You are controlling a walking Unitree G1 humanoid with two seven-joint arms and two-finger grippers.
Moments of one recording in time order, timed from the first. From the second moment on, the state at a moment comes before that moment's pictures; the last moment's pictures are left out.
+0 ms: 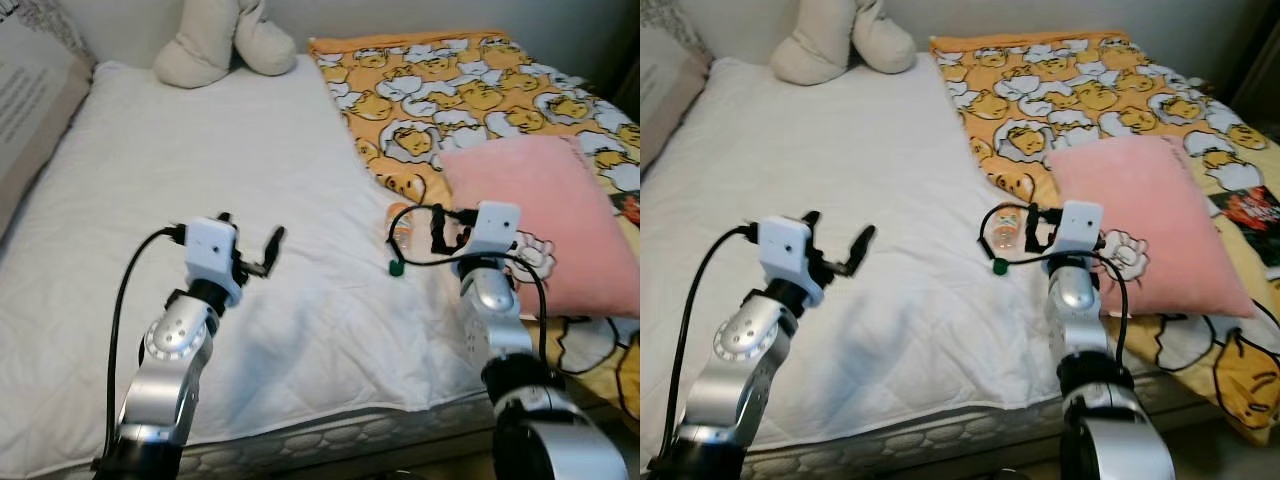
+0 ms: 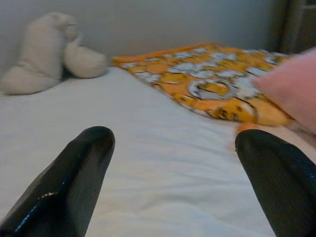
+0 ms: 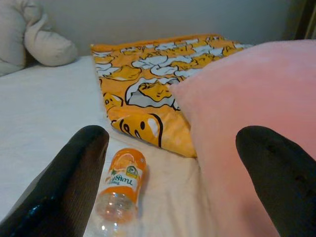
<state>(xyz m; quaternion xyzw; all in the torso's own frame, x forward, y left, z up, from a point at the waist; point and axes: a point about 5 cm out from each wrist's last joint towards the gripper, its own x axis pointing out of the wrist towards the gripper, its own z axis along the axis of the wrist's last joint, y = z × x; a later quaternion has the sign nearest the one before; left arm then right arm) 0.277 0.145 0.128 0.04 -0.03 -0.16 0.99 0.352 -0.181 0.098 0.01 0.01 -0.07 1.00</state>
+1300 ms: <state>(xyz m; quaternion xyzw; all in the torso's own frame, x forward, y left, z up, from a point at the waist) 0.185 0.133 0.150 0.03 0.05 -0.25 0.97 0.365 -0.170 0.078 0.04 0.17 -0.09 0.98</state>
